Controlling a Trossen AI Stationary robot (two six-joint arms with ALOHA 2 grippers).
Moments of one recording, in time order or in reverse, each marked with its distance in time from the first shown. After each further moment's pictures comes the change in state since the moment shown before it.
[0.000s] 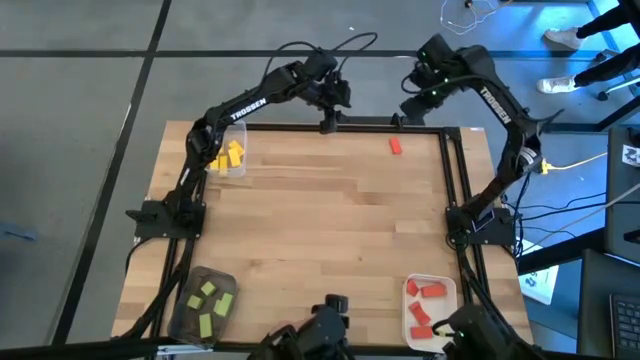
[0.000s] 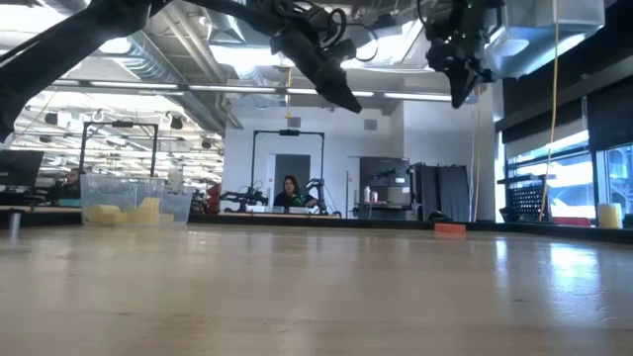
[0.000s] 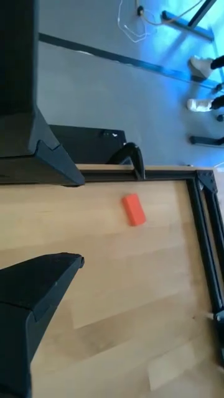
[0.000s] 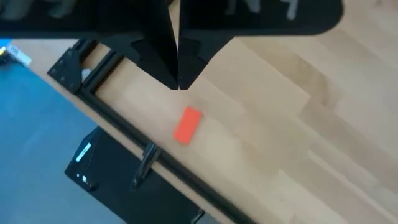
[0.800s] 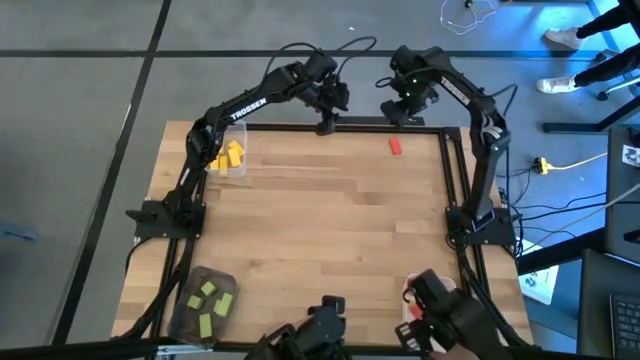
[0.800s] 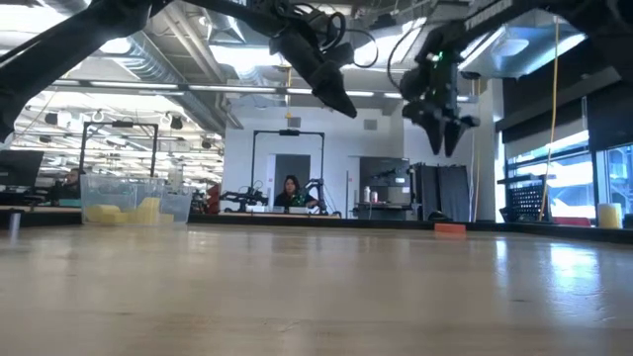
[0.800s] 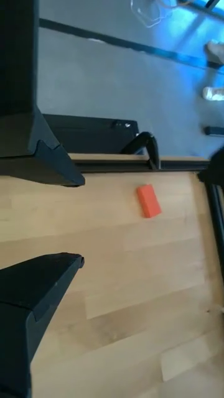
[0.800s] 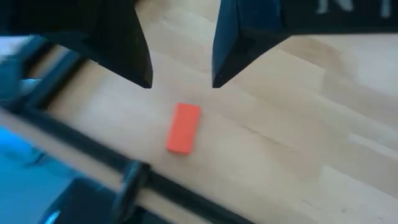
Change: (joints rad) left arm 0.003 0.001 0.000 -0.059 -0.001 0.003; right arm -0.027 0.313 0.043 0.015 -0.004 0.178
